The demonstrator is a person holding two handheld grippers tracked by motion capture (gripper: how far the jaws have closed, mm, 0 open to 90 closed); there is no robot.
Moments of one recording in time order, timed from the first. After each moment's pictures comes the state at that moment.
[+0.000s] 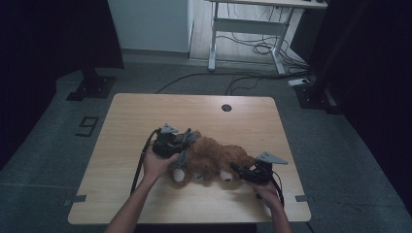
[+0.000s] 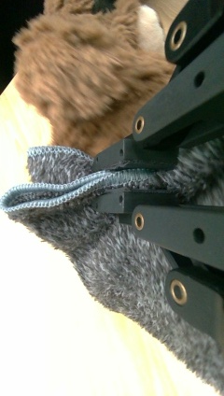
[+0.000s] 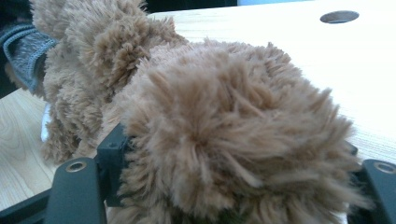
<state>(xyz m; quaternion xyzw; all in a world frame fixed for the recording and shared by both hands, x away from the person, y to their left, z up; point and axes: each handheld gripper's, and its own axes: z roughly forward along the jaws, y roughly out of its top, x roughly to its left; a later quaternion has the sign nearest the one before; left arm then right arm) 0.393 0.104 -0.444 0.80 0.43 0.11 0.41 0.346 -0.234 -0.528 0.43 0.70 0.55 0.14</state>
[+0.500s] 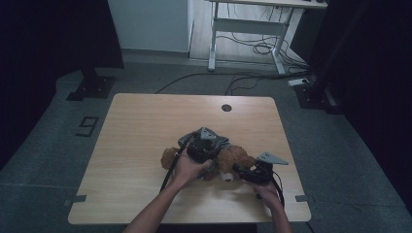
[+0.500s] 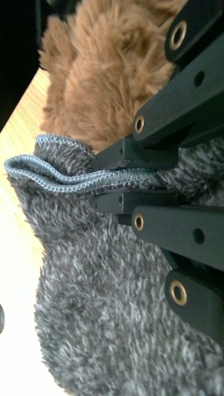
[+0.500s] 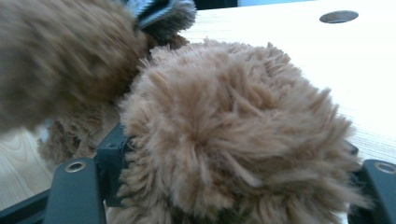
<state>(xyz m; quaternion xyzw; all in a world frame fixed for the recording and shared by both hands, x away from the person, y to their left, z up) 0.382 0.016 -0.450 0.84 0.36 0.10 0.40 0.346 -0.235 -0.529 0.43 0.70 0.55 0.14</state>
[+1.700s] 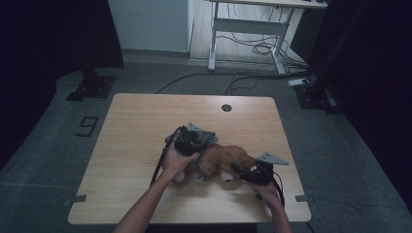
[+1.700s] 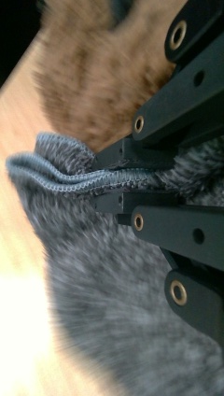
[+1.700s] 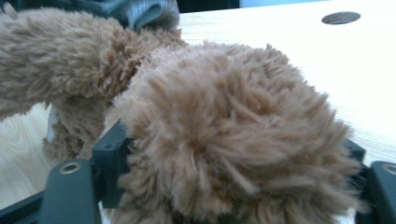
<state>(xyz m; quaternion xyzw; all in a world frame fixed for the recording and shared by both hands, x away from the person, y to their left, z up) 0.401 0.053 -0.455 0.83 0.39 0.10 0.39 0.345 -0.236 -0.528 0.43 0.70 0.55 0.14</state>
